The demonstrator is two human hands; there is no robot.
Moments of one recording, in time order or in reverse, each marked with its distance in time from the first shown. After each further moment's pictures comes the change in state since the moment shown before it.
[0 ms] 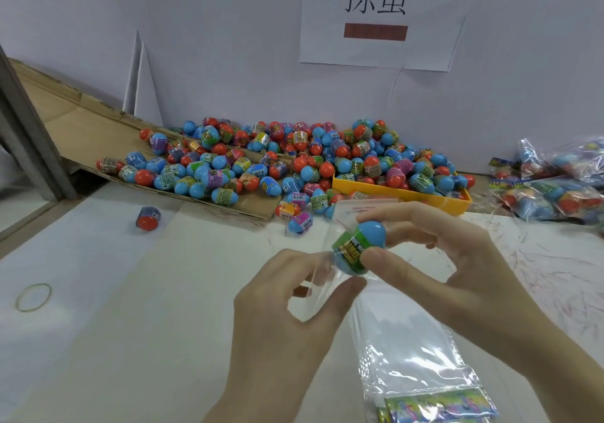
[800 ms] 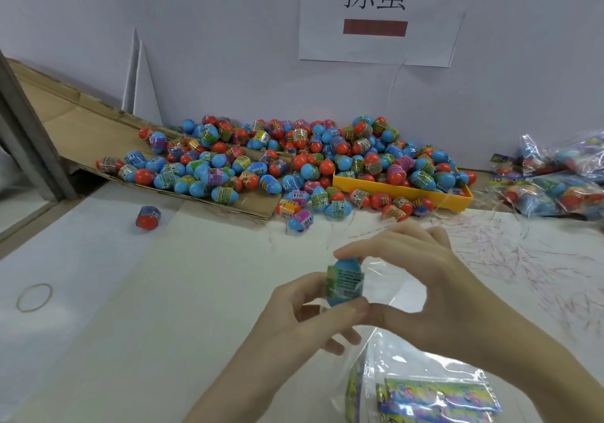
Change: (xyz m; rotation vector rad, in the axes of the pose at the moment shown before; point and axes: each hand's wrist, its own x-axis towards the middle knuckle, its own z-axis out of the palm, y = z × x) left_hand 0.002 -0.011 -0.005 -0.498 -0.489 -0.658; right_hand -0.005 0.026 0.008 -0.411 -0.166 -0.176
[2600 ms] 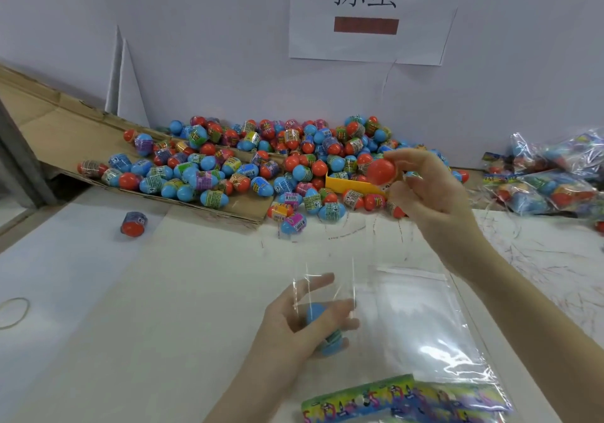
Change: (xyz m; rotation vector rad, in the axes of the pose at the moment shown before) left_hand 0.024 -0.043 -0.003 -0.187 0.029 -0.019; right_hand 0.042 0.061 -0.002 0.603 0.371 0.243
